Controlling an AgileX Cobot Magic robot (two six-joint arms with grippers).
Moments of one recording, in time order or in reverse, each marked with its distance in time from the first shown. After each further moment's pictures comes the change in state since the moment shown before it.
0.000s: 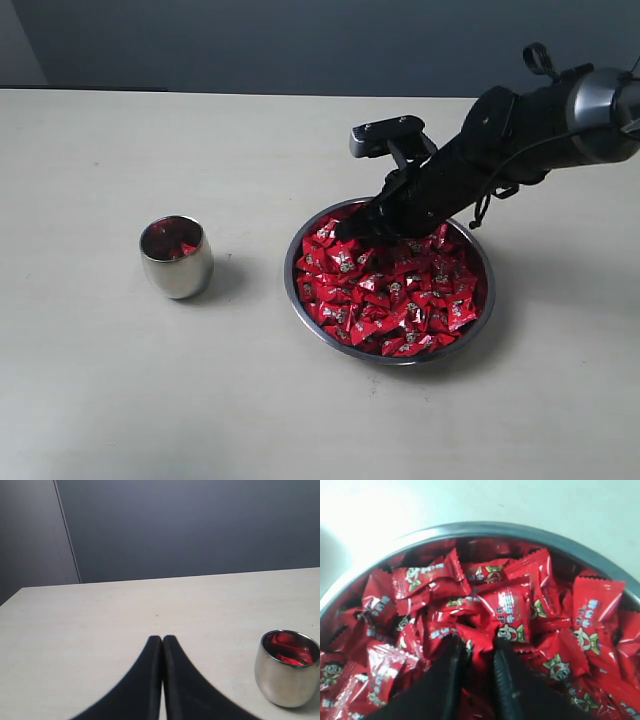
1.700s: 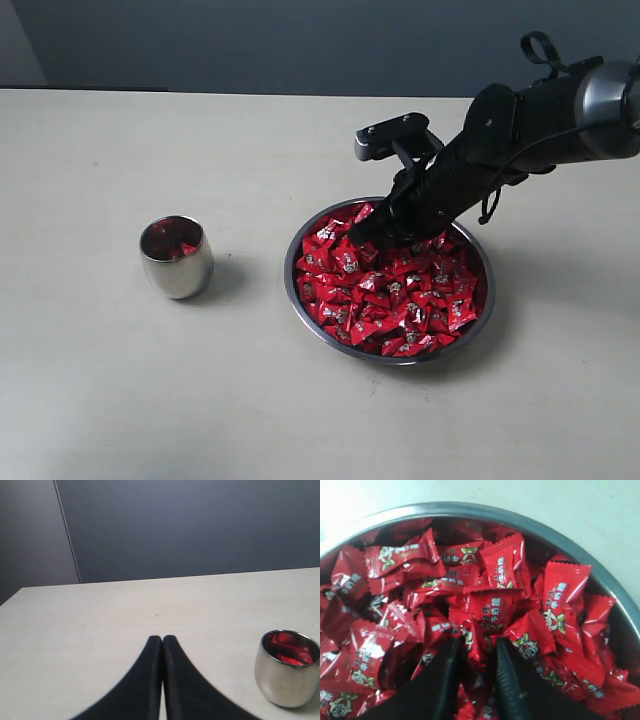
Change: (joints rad) left arm 0.000 0.000 0.000 0.000 0.000 0.000; right arm 0.000 -0.019 0.000 -0.211 0.020 0.137
